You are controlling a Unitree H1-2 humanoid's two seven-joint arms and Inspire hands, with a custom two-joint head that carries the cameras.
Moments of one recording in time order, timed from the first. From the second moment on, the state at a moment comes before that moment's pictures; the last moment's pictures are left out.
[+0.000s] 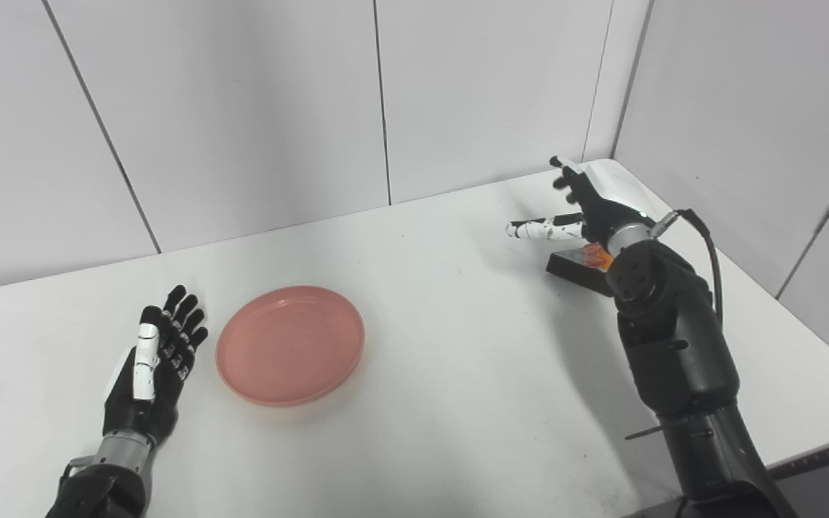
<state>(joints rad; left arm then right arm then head) -0.46 0.16 0.09 0.55 -0.26 -0.12 -0.36 -0.53 -0.32 -0.19 -0.06 -1.04 0.48 0.52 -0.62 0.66</state>
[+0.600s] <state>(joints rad) -0.46 0.16 0.09 0.55 -0.26 -0.12 -0.36 -0.52 -0.37 -0.23 -0.08 -1.28 0.48 0.71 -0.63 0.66</state>
